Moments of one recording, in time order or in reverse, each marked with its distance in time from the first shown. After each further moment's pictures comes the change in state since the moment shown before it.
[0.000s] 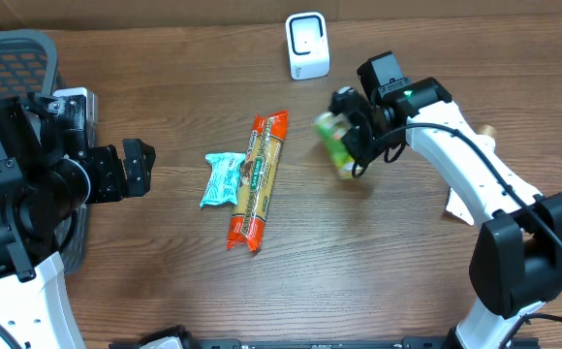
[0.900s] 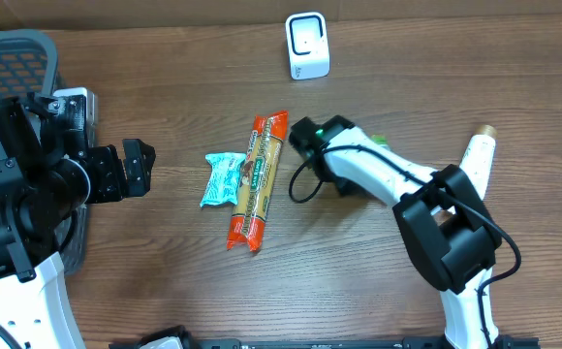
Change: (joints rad) left arm 0.000 0.000 0.000 0.000 0.000 0.000; right arm 0.277 0.257 0.000 -0.191 0.686 0.579
